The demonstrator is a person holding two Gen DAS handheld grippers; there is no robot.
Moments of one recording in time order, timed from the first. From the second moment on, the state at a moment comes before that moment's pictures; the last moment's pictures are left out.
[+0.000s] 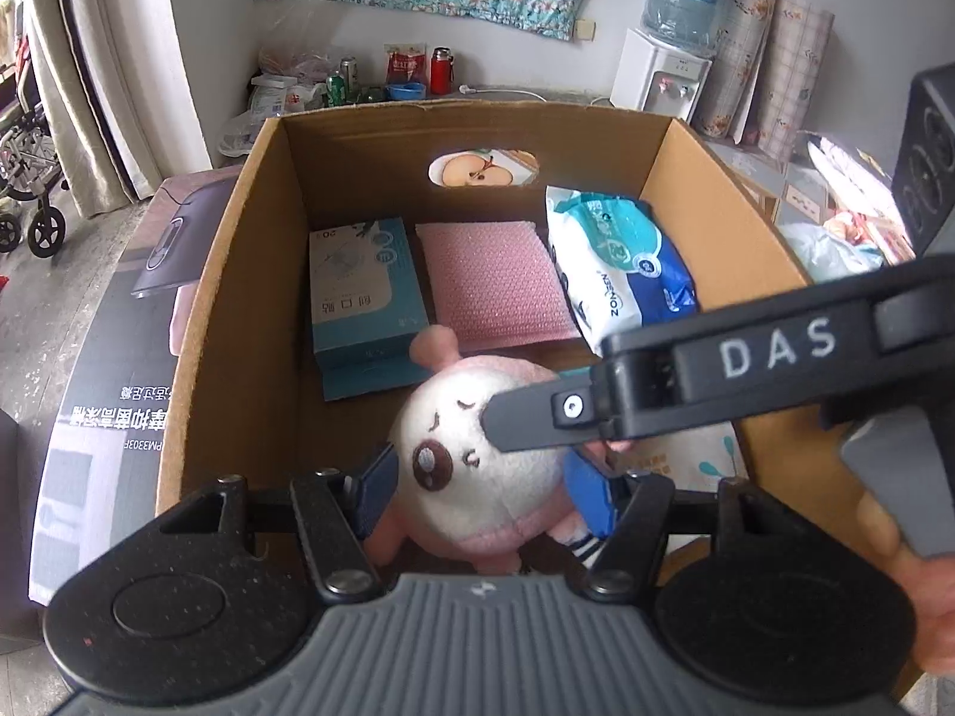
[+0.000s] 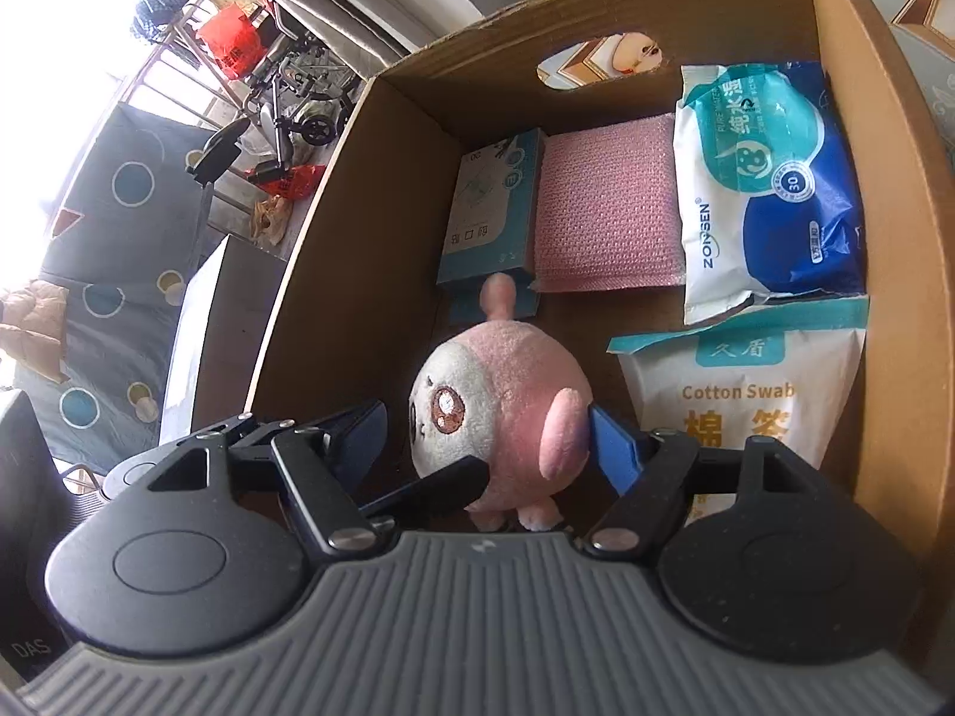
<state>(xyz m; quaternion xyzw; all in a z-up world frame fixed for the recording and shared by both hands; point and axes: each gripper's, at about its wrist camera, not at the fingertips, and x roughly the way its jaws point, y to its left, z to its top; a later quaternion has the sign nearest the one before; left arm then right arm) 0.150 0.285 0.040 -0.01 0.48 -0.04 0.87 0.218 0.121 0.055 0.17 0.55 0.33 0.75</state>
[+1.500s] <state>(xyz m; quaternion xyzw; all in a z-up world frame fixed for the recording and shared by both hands) 0.107 0.229 0.110 -0.01 0.40 -0.04 0.91 0.193 0.004 0.132 0.27 0.41 0.39 0.78</state>
